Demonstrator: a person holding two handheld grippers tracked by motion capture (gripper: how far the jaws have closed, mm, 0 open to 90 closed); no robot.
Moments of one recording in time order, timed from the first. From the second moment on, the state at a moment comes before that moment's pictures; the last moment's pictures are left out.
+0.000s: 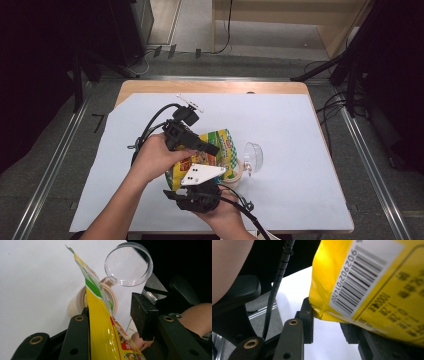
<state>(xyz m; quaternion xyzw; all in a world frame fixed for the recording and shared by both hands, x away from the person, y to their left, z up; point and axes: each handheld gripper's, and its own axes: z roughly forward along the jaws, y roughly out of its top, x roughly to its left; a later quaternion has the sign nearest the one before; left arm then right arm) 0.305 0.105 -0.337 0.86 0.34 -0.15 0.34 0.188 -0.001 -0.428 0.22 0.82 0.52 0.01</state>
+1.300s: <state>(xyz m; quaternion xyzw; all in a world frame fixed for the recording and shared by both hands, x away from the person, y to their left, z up) 0.293 0.100 -0.325 0.86 0.35 -0.14 0.34 0.186 0.001 -0.429 0.21 0.82 0.53 0.03</state>
